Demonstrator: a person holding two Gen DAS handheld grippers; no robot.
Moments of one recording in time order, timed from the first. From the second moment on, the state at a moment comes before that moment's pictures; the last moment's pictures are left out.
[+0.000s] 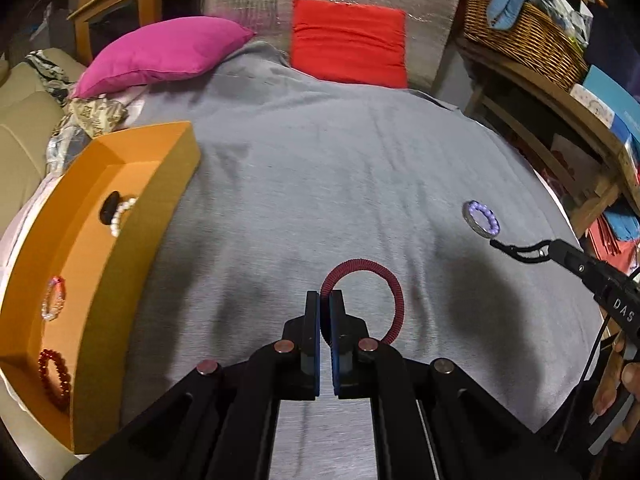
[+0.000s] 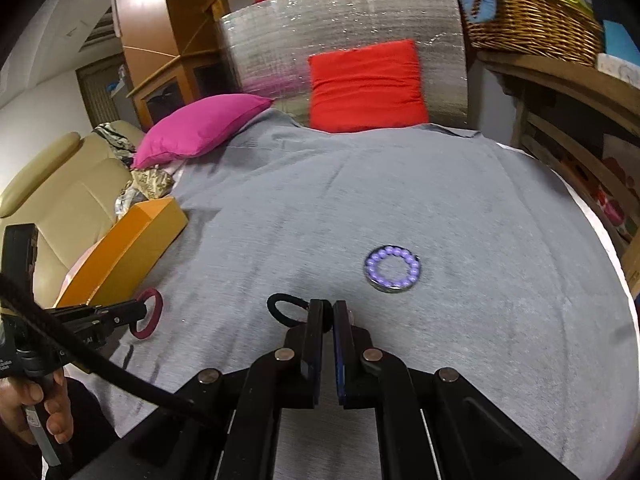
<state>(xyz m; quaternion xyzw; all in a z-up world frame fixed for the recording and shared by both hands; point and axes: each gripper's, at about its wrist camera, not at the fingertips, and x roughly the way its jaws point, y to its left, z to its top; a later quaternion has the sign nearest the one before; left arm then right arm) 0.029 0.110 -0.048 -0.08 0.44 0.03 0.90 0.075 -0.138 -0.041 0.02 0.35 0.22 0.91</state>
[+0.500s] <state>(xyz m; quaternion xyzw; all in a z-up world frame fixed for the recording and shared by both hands) 0.010 0.166 -0.035 -0.12 0.42 0.08 0.90 0.081 -0.082 -0.031 -0.02 0.35 0.26 0.90</state>
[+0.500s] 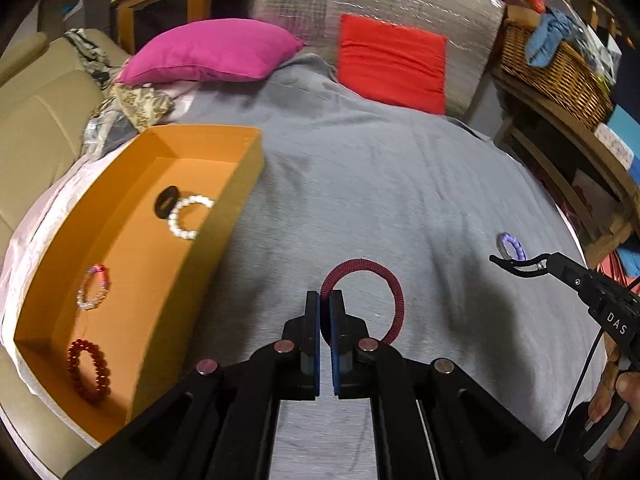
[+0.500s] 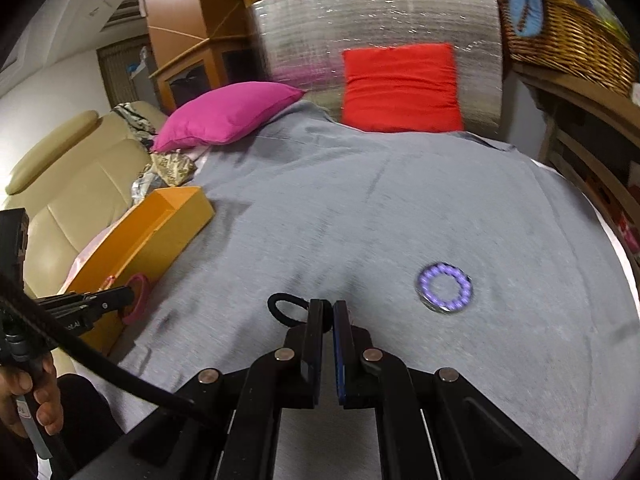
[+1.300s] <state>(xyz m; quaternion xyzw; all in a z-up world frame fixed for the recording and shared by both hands) -0.035 0.286 -0.032 -0.19 0.38 0.22 0.88 0.085 0.048 -0.007 -0.06 0.33 0.35 0.87</state>
